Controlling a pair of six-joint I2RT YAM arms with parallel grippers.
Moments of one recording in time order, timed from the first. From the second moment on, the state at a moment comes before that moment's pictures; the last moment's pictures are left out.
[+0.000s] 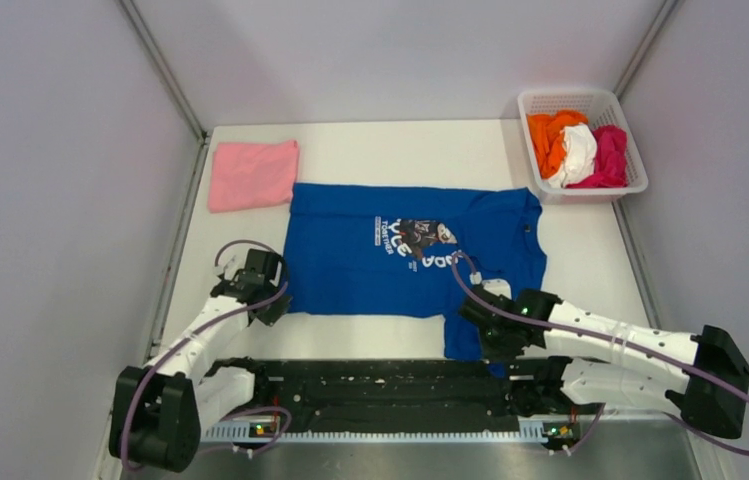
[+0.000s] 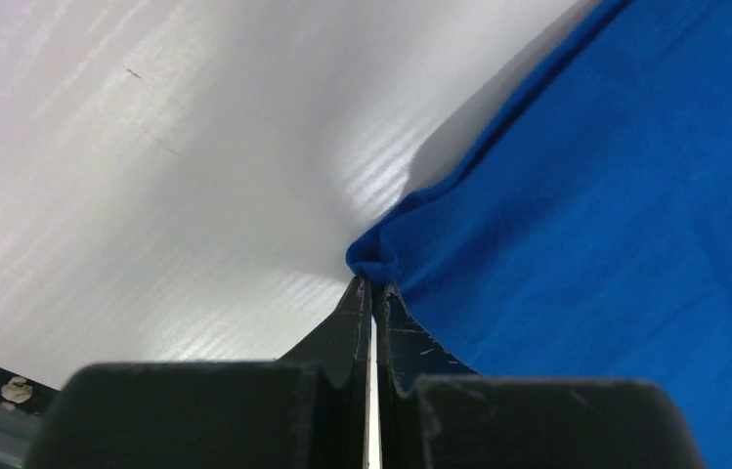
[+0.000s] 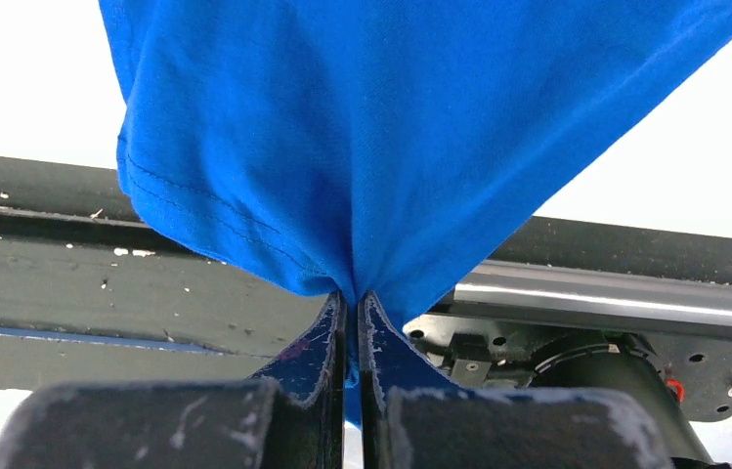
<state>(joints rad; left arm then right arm) -0.20 1.04 0.48 -0.61 -0.22 -1.05 1.04 1.00 0.62 -1.03 0.16 0.90</state>
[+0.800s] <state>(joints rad) -0.18 1.30 0.86 -0.52 -0.25 -0.99 0.58 1.18 0.99 -0.79 0.28 0.54</state>
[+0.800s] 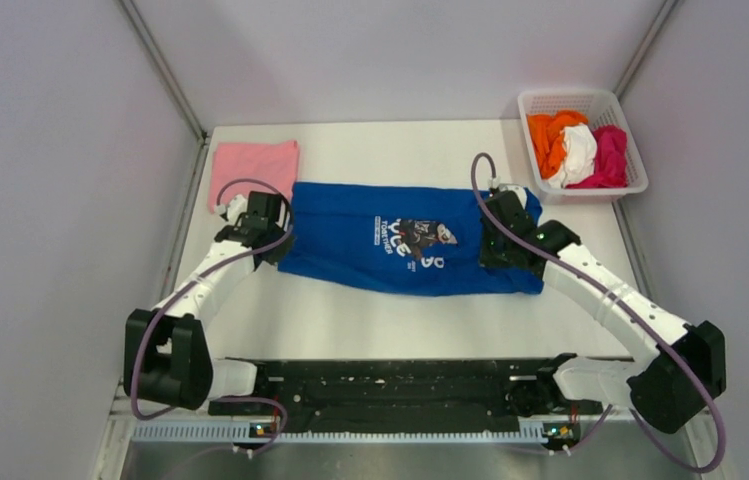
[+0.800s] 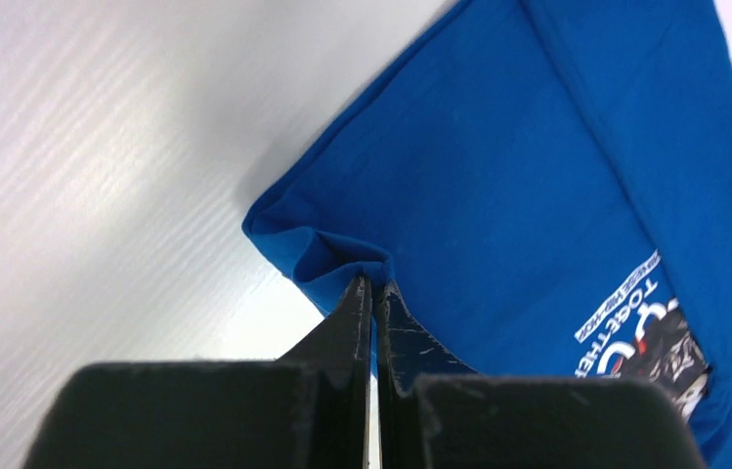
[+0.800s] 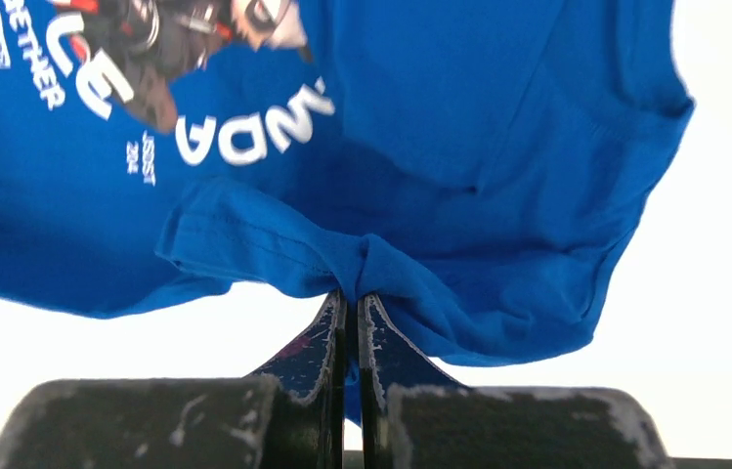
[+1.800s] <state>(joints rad) -0.09 1.87 1.35 -0.53 -0.24 -0.90 0.25 1.91 1.50 -0.54 0.25 0.14</state>
